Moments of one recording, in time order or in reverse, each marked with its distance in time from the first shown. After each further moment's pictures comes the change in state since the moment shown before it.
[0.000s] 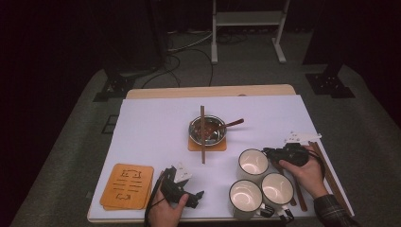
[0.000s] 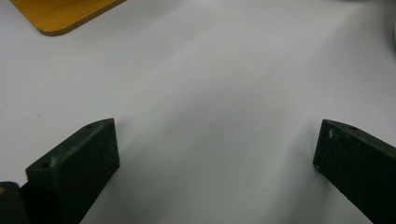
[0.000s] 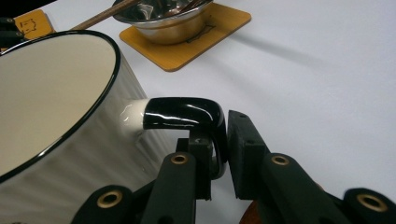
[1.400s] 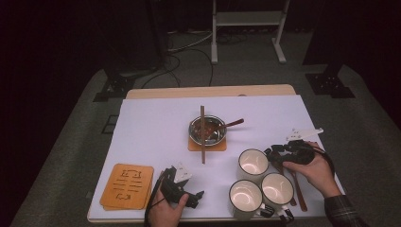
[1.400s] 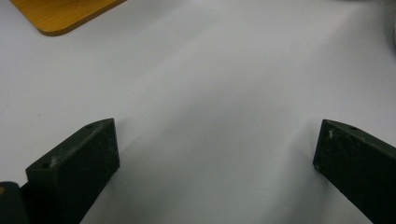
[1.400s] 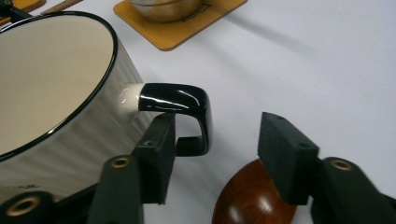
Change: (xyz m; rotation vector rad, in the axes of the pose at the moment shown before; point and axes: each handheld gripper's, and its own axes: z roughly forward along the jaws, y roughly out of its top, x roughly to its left) left arm 0.000 0.000 0.000 -0.001 0.001 0.000; right arm -0.003 0.012 -0.013 0.111 -0.016 -0.046
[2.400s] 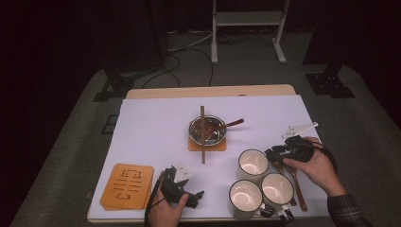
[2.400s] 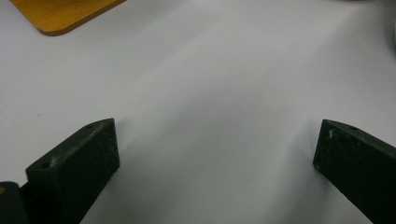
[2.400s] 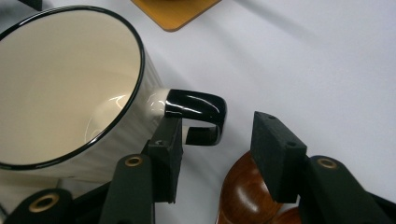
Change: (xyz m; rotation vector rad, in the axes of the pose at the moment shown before) left arm 0.000 0.000 0.000 -0.001 -0.002 -0.003; right arm 0.015 0.025 -0.011 0.152 -0.042 -0.033
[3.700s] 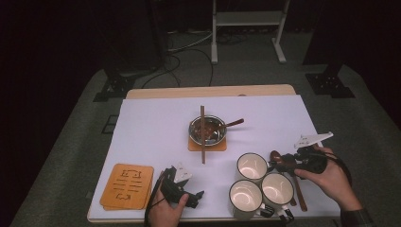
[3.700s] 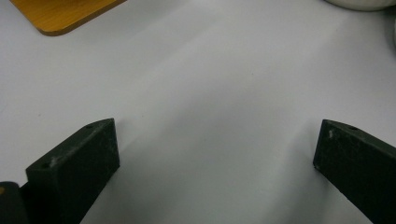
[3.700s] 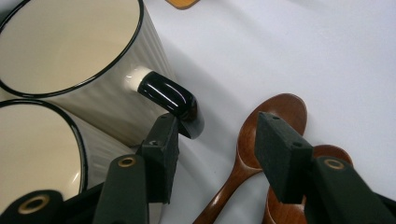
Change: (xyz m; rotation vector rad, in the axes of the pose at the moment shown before) left arm 0.000 0.000 0.000 0.002 0.001 0.002; right arm 0.007 -0.031 -0.023 -0.008 0.031 0.048
